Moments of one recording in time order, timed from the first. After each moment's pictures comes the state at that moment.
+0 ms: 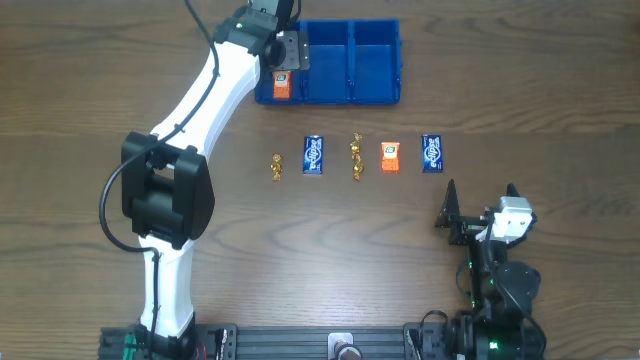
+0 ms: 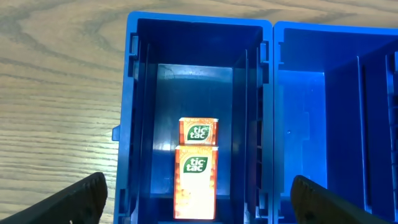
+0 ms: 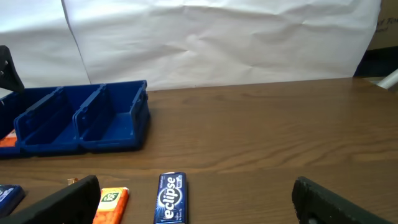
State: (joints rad) left arm -0.37 2.22 1.98 -0.76 -0.13 -0.37; right arm -0.08 0.01 0.01 -0.07 -0.03 0.06
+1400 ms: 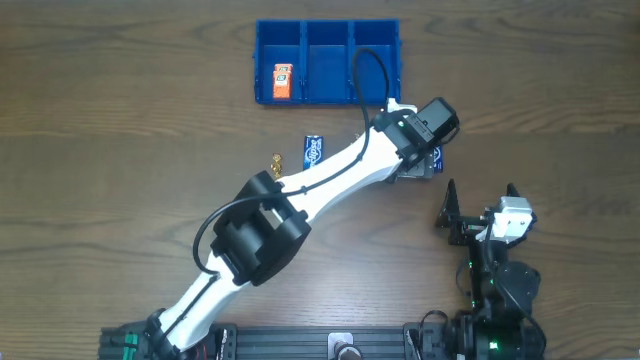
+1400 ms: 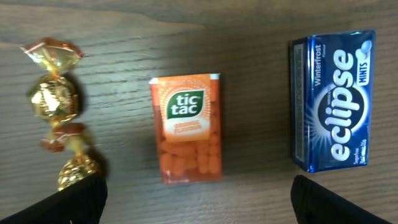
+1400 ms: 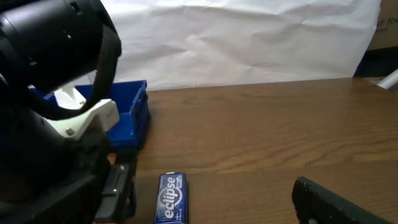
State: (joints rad) left arm -0.93 2.36 2.01 -0.93 -0.13 -0.80; right arm -0.08 0.01 0.01 -0.07 -0.03 0.06
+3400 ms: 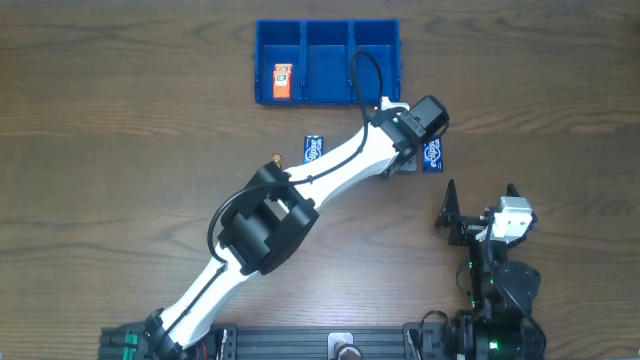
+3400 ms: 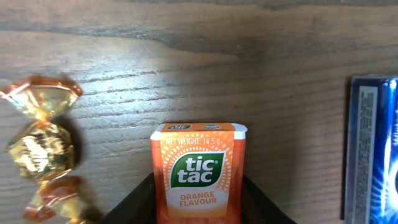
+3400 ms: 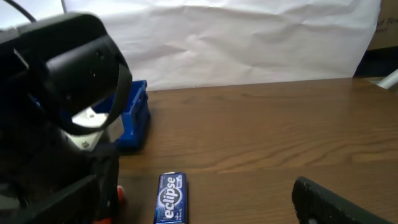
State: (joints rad) left arm -0.89 2.43 2.03 -0.90 -0.15 -0.77; right arm -0.08 0.01 0.01 -0.07 -0.03 0.06
